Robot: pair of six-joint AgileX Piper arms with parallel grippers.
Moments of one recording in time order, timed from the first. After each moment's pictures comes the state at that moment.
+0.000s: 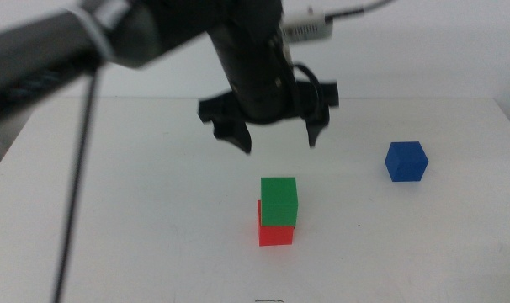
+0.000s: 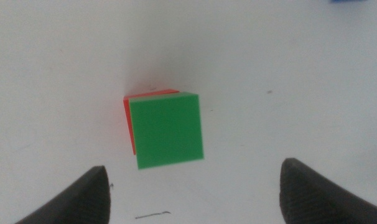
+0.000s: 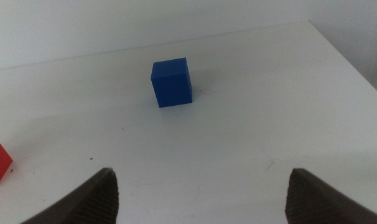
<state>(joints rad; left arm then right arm) -0.70 1.85 -1.85 -0.04 1.24 -0.62 0.05 -0.01 0.03 -0.01 0.29 0.20</state>
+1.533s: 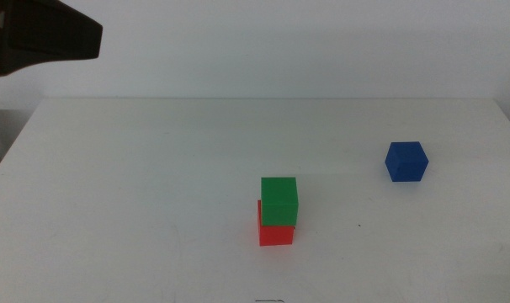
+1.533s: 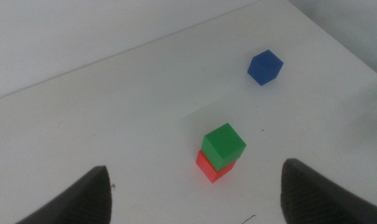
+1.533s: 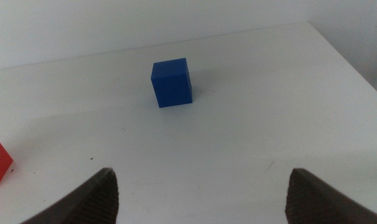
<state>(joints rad) -0.15 0.99 -1.41 -0.47 1.13 0.36 0.05 -0.01 0.03 -0.01 0.29 0.20</state>
